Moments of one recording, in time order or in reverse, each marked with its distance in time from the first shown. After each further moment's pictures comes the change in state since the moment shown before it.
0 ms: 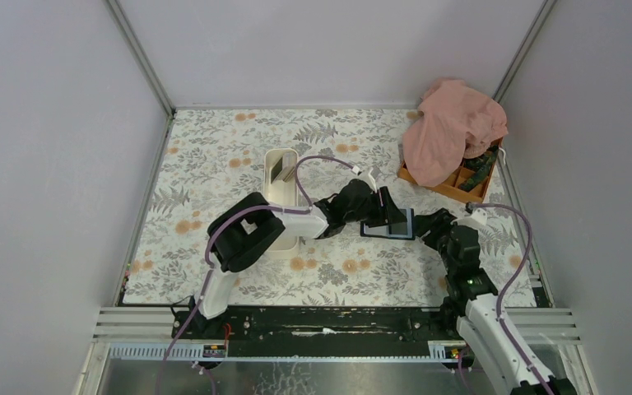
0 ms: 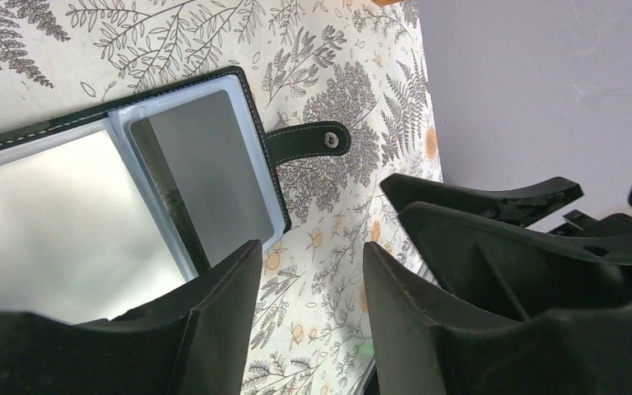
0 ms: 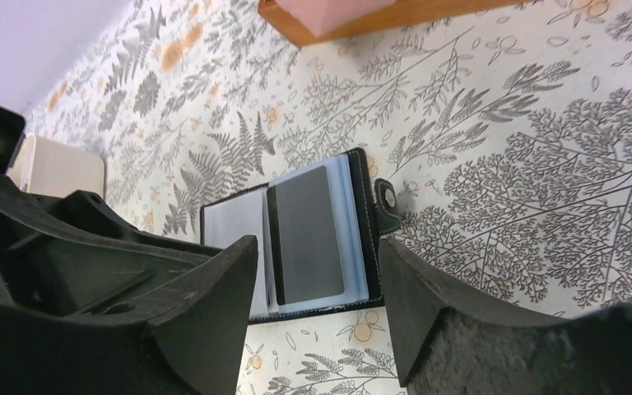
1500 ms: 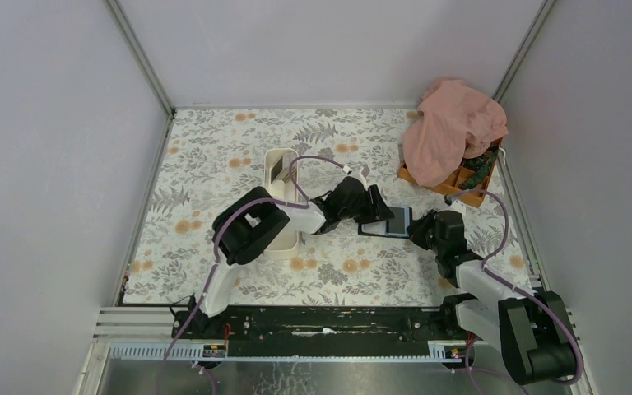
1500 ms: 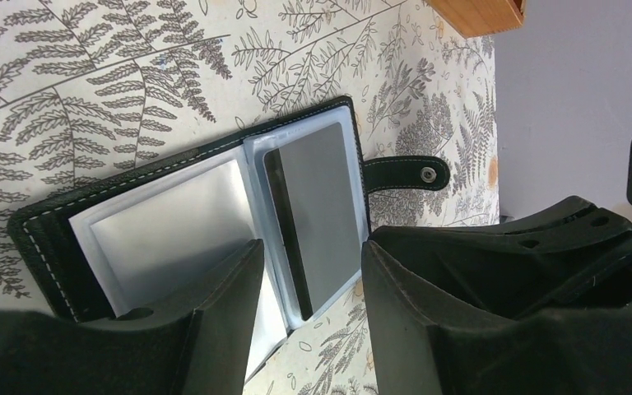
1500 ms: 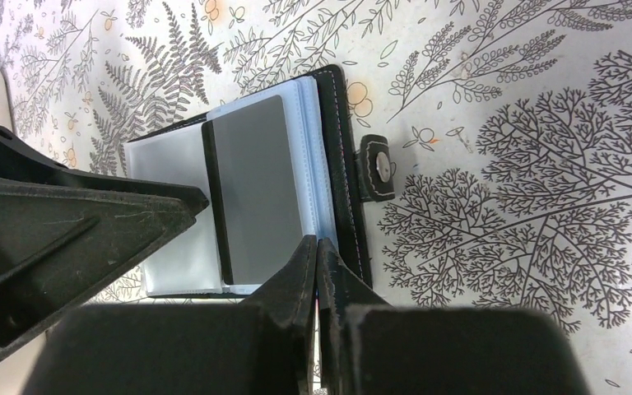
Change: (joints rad) left arm 0.067 0.063 -0.005 -0.015 -0.019 0.039; right arm 0.000 0.484 0.058 0.198 -0.121 -0.016
